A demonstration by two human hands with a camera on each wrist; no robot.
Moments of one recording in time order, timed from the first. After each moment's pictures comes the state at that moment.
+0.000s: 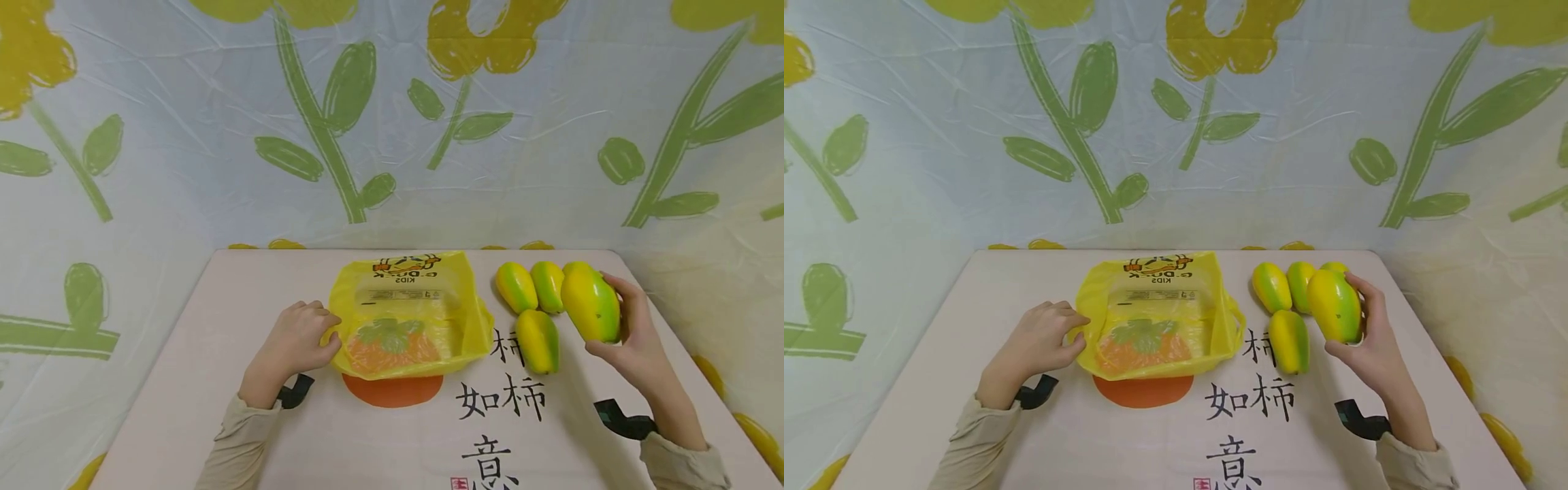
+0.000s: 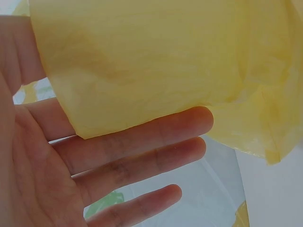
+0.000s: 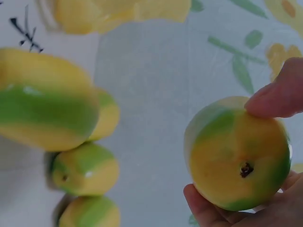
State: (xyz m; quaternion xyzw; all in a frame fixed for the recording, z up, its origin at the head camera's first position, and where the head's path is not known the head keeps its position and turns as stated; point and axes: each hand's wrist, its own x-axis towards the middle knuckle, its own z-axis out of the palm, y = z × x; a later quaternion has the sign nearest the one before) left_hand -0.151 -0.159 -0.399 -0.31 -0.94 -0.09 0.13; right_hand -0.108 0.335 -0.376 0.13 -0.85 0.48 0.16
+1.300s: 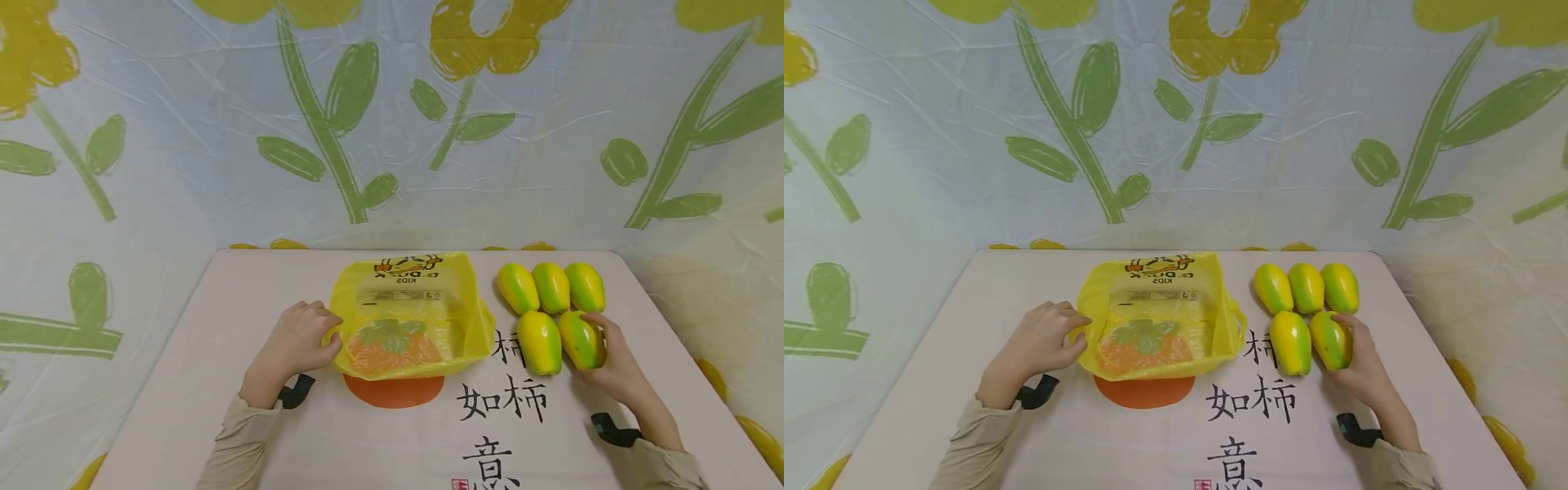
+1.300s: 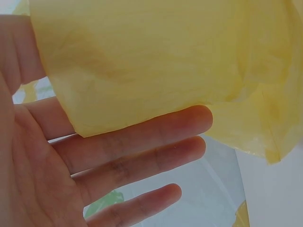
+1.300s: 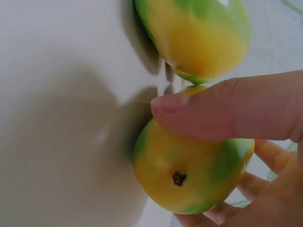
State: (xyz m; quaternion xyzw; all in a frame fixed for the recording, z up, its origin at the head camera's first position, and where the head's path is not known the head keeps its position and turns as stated) left_hand -0.150 -0.158 -0.397 -0.31 -0.94 -0.10 0.13; right_hand -0.114 0.368 -0.455 0.06 -0.92 0.38 0.05
